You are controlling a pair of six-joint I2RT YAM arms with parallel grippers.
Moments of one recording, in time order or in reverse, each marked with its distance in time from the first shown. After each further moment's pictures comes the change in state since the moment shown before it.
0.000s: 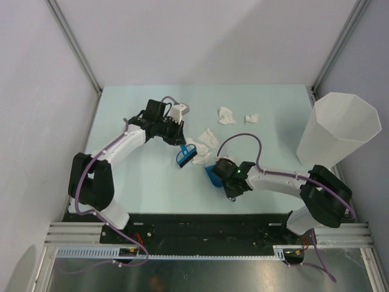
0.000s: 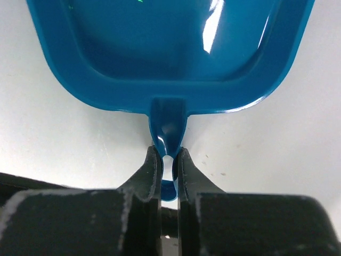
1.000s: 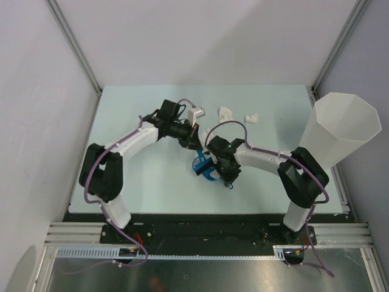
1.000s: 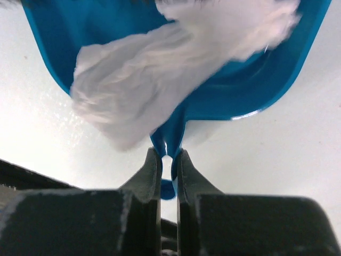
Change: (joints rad) left arm -0.089 0.142 0.101 0.015 0.236 -0.003; right arm -0.171 0.245 0.316 -0.195 -0.203 -0.438
